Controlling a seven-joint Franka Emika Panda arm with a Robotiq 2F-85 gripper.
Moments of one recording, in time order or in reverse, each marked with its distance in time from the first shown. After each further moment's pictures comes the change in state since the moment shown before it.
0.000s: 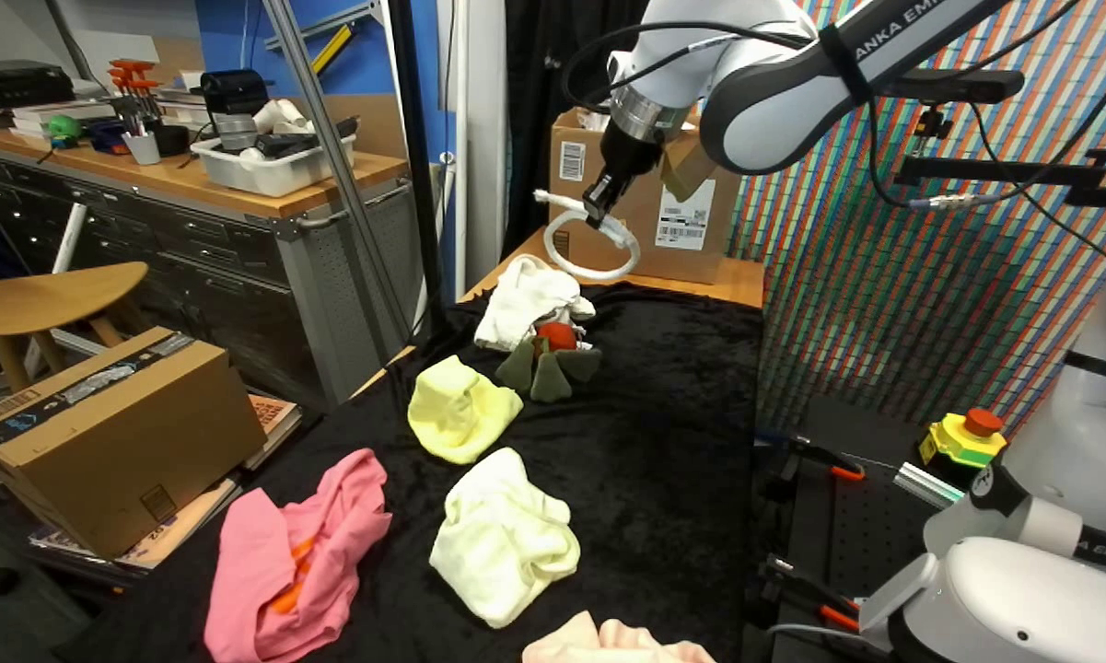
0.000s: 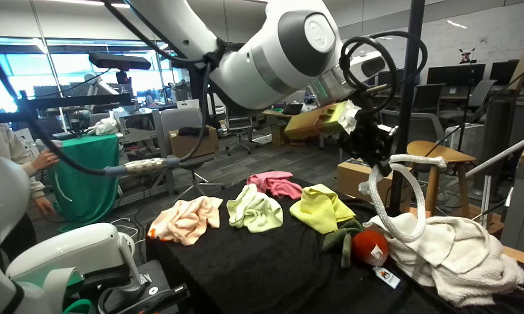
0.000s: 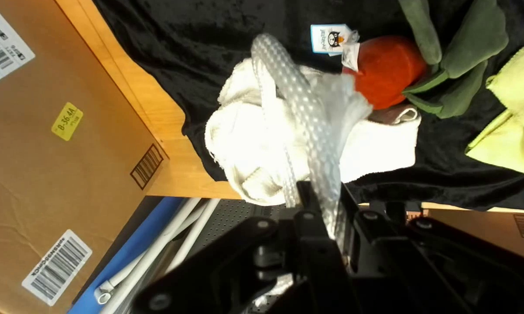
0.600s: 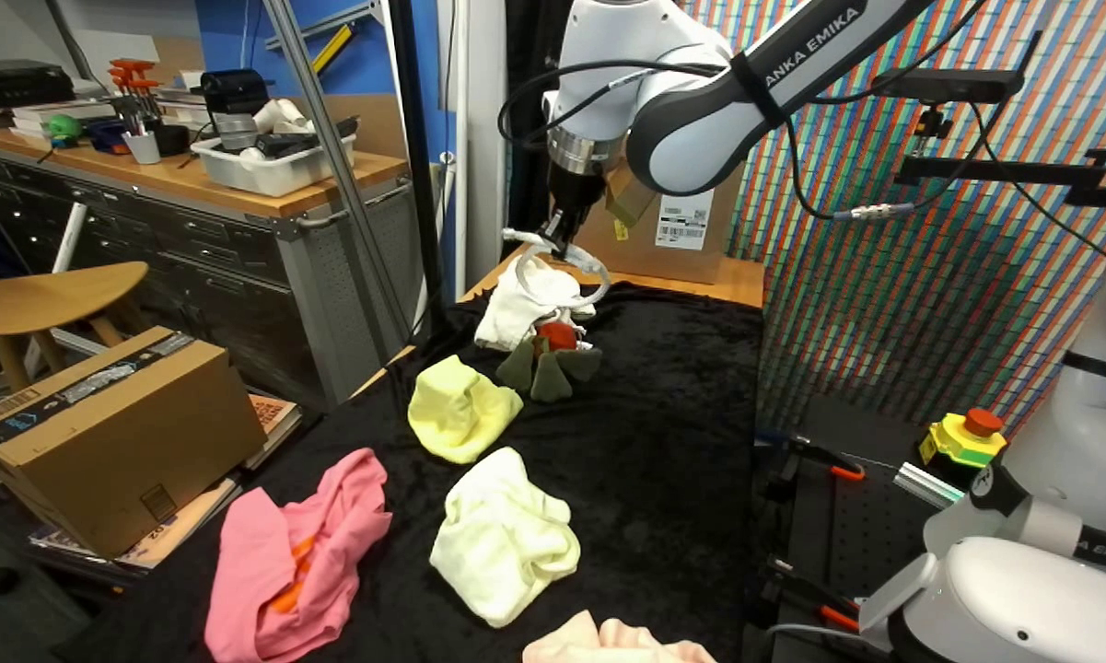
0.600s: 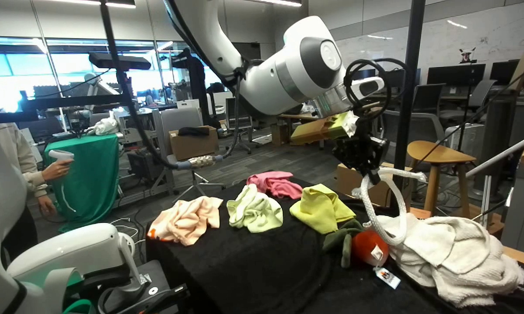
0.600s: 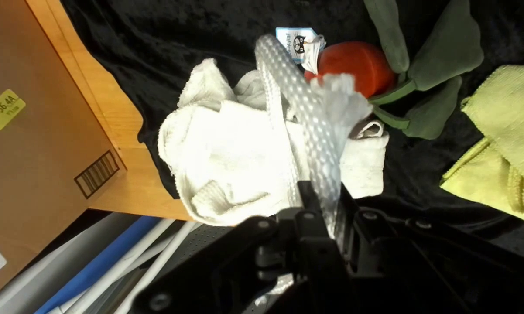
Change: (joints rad) arm 0.049 0.201 0.056 0.184 0.001 -0.140 0.006
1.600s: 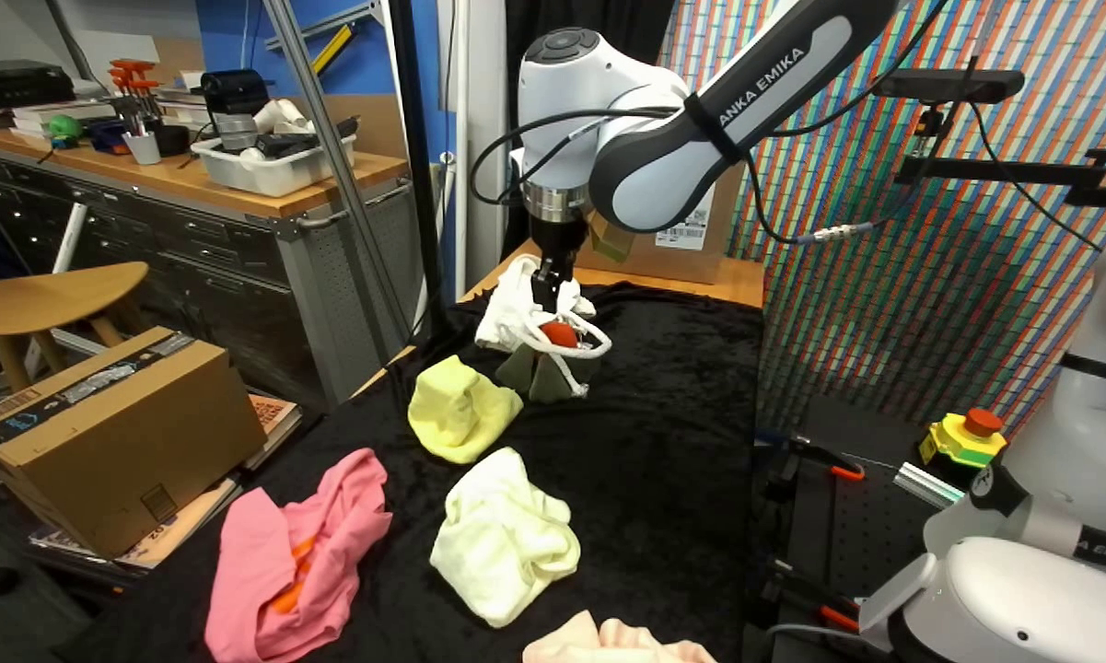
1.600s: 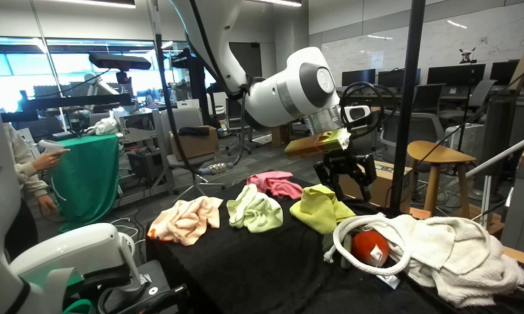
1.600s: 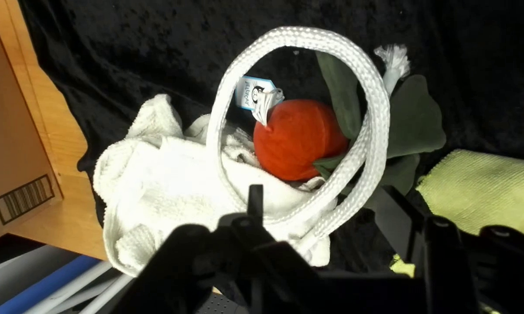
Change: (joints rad) arm 0.077 0.115 -0.002 0.062 0.042 -0.123 -0.113
